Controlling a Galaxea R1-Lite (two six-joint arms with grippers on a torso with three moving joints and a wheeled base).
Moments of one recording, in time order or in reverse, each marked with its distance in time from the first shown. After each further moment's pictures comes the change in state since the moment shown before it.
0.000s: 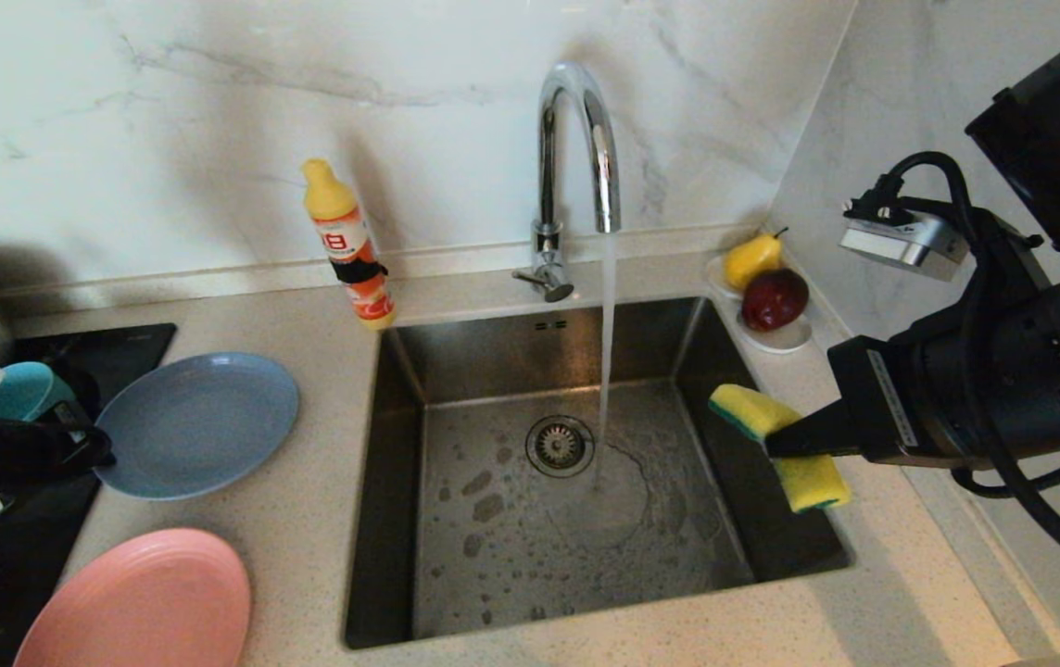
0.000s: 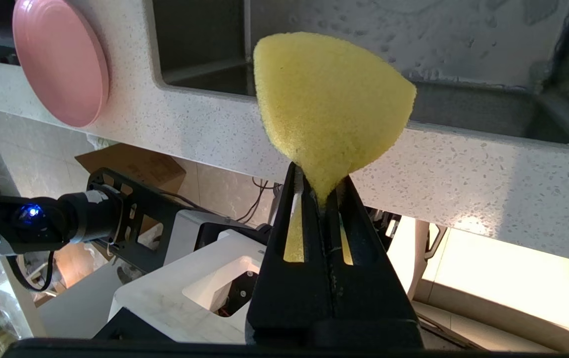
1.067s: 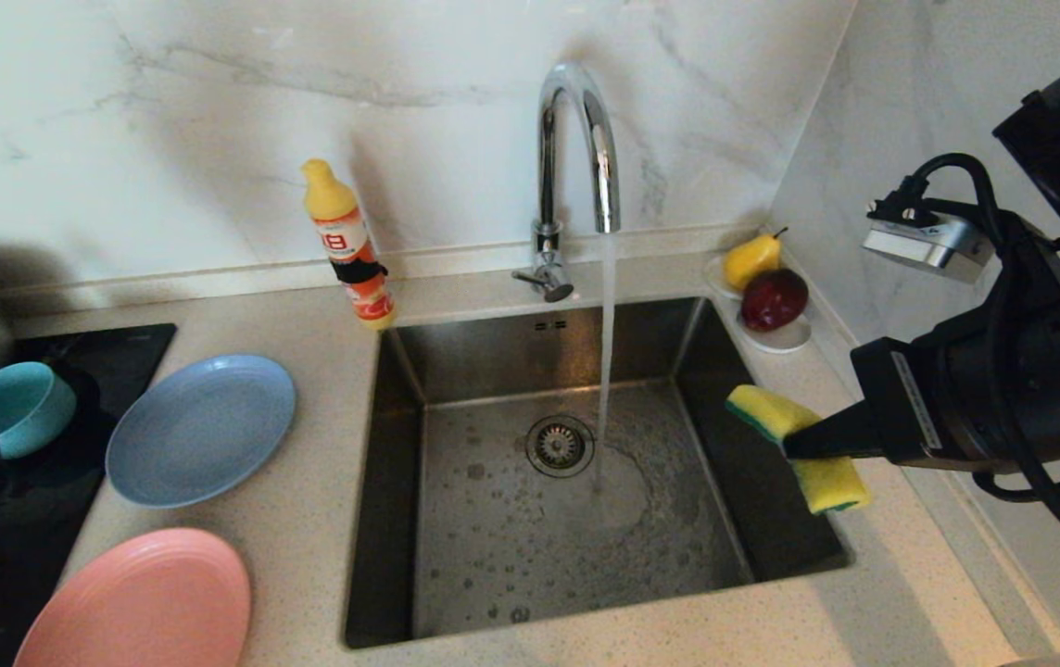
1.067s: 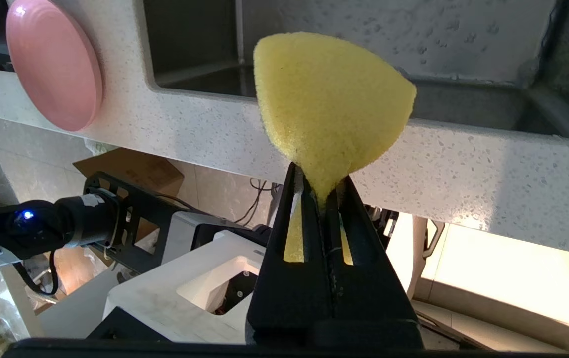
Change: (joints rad) left arm 0.104 -0.242 -0.023 0.341 0.038 0.357; right arm -0.026 -0.025 0.026 0.001 0.000 -0.001
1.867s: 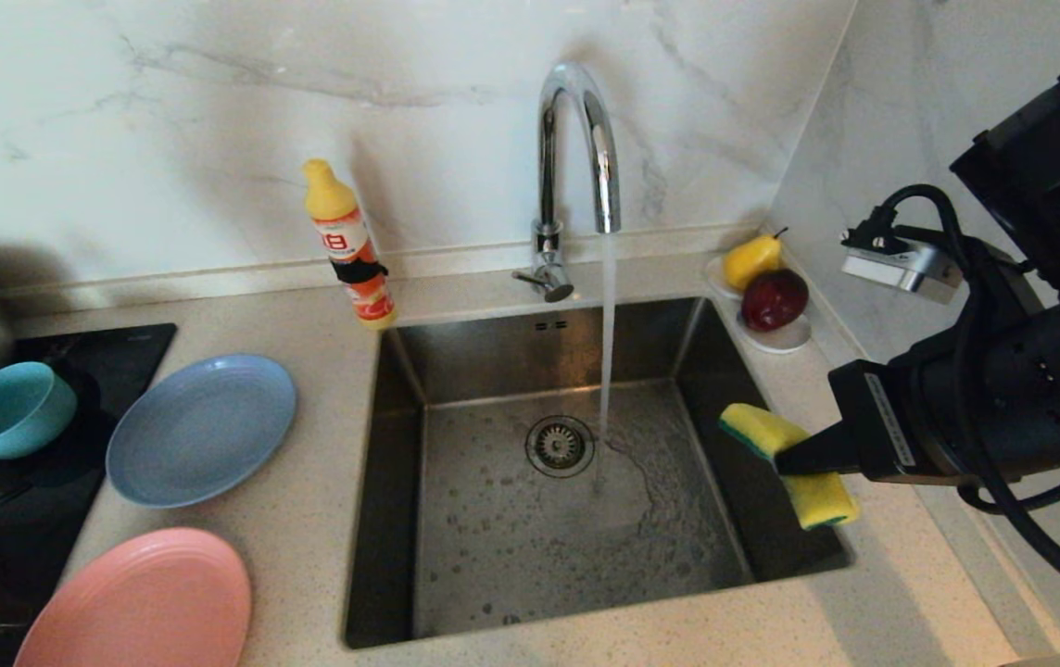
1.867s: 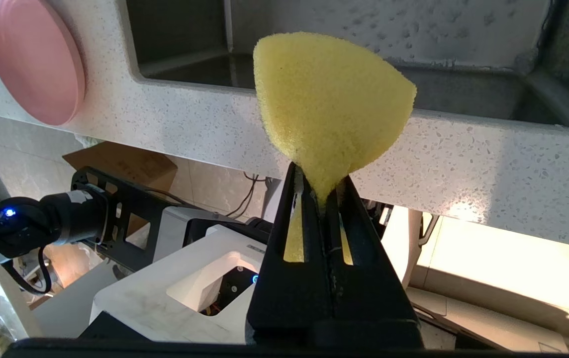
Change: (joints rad) left arm 0.078 -0.016 0.217 0.053 0.008 0.239; right arm 0.000 0.024 0.021 -0.001 0.000 0.001
